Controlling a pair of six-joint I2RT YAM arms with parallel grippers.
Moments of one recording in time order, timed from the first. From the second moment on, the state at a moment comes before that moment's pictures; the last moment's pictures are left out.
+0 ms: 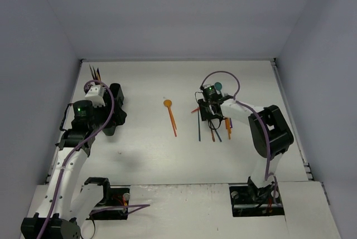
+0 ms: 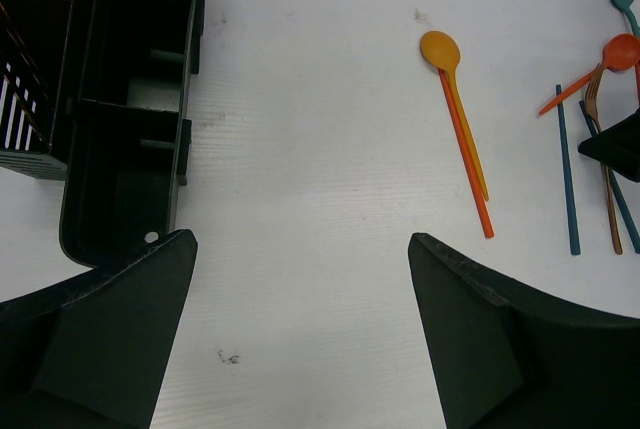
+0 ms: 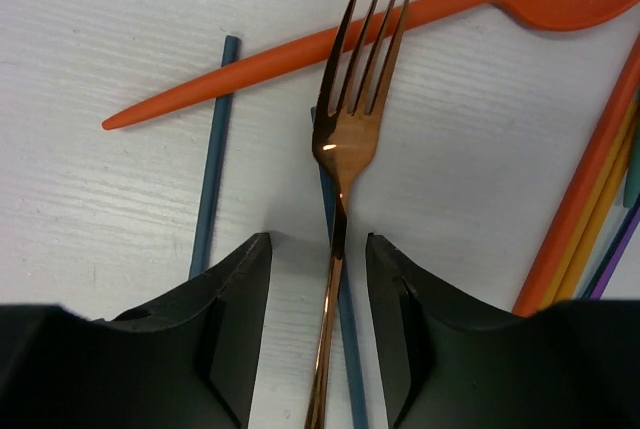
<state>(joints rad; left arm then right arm) -0.03 0.83 0.77 -0.50 0.20 -0.26 0.46 1.81 1.06 -0.30 0.12 0.21</state>
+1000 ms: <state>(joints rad) -0.03 0.84 0.77 -0.50 0.20 -0.26 0.49 1.65 0.91 -0.30 0.17 0.40</state>
